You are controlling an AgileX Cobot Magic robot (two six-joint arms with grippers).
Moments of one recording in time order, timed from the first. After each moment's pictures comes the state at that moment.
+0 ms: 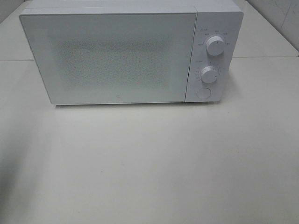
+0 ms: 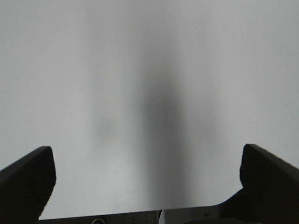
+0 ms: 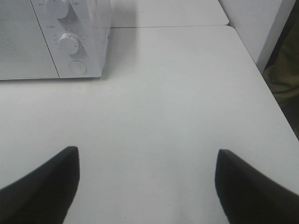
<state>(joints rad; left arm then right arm) 0.07 0.97 -0.70 -0.08 0.97 0.22 0.12 0.00 -0.50 -0.15 1.01 0.13</state>
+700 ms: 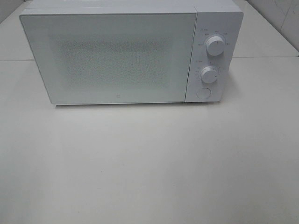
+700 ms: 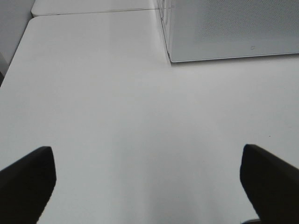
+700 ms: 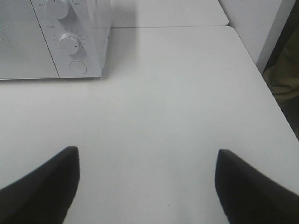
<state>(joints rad) 0.07 0.06 -0.52 -0.09 1.05 0.22 0.12 0.00 -0.50 -0.15 1.01 0.13</state>
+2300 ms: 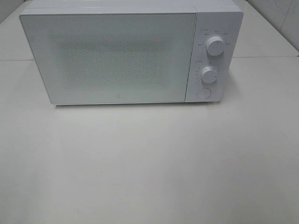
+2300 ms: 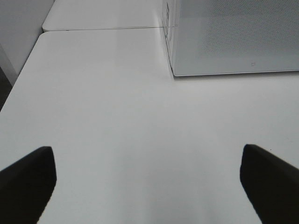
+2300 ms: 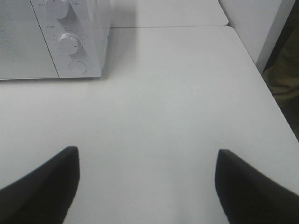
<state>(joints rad) 0.07 0.00 -0.51 -0.07 1.05 0.18 0.12 0.00 -0.50 -0.15 1.01 0.13</state>
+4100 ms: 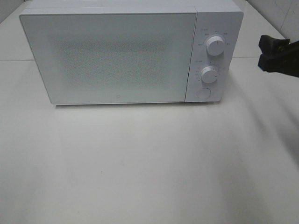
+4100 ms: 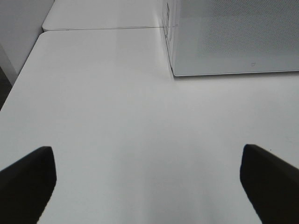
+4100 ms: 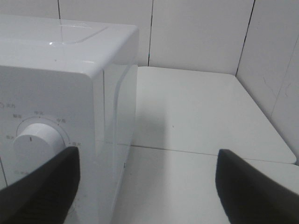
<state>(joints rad) 0.07 0.00 -0.51 -0.07 1.05 0.18 0.15 1.43 -0.38 -0.01 -0.92 -0.08</state>
